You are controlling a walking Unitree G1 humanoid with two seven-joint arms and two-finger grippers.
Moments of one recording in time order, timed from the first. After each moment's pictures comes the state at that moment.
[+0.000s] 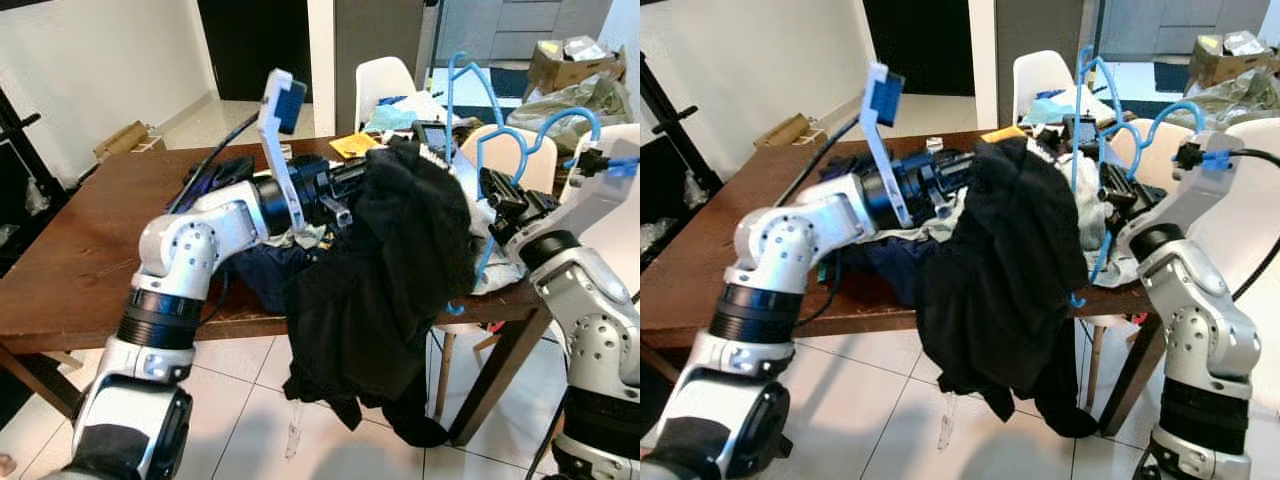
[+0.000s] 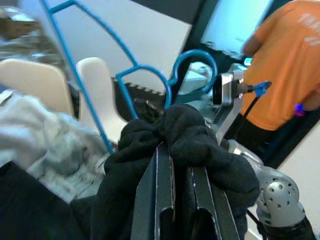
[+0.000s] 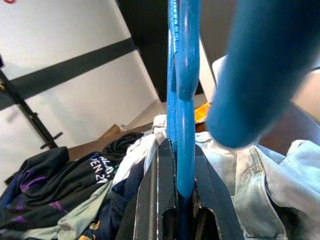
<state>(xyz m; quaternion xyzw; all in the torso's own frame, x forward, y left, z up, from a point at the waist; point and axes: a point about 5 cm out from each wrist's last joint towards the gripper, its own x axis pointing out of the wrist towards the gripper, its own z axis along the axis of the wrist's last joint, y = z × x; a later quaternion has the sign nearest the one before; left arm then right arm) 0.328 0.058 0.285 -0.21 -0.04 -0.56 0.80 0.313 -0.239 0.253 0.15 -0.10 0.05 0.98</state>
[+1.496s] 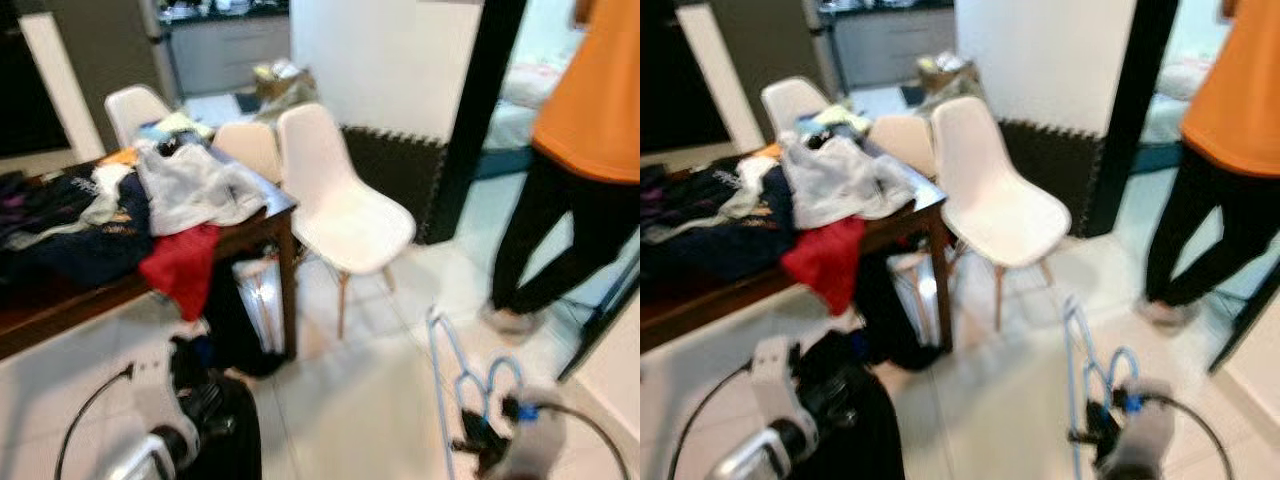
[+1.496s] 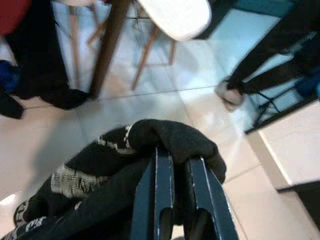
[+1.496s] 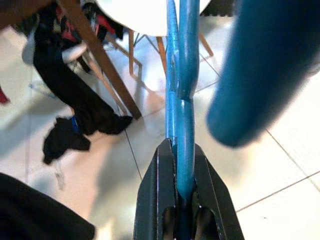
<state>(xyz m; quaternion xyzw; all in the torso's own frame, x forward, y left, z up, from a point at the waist) 0.207 0.181 0.055 -0.22 0.18 -0.09 0.95 0.163 -0.205 0.061 0.10 0.19 -0.01 0.98</state>
